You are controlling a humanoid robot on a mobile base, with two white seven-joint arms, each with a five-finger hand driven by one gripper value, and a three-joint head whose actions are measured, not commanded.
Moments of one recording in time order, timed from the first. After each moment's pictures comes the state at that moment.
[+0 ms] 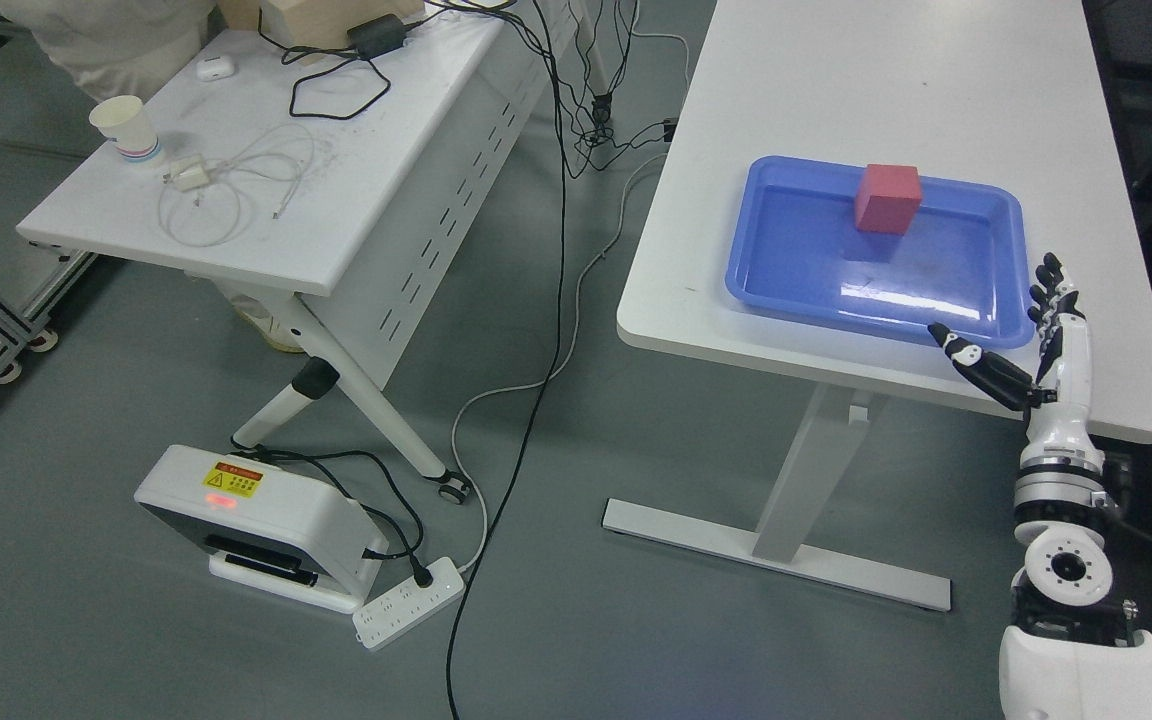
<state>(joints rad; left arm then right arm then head) 0.00 0.00 0.04 0.00 0.00 -0.11 -0.08 -0.12 0.00 -0.12 -1.47 0.22 -0.04 -0.11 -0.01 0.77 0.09</state>
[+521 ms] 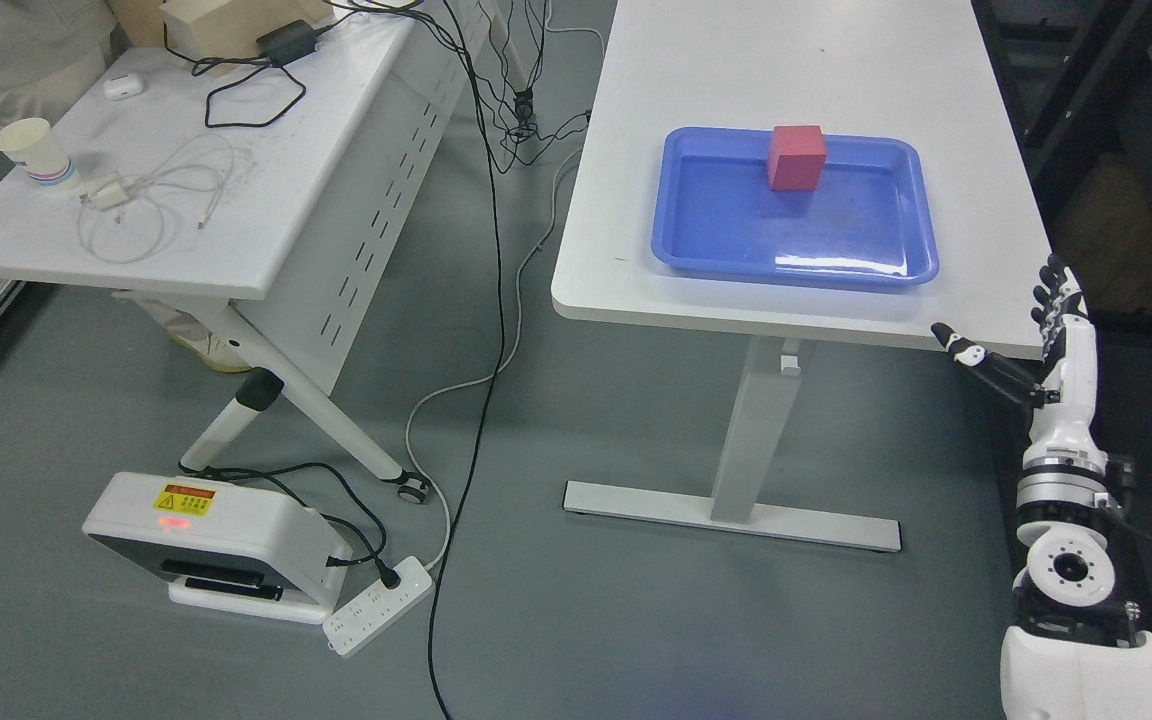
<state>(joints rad) 0.00 0.00 0.04 0.00 0.00 -0.11 -0.08 -0.12 0.00 -0.13 -1.47 0.22 -0.04 -0.11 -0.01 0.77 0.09</state>
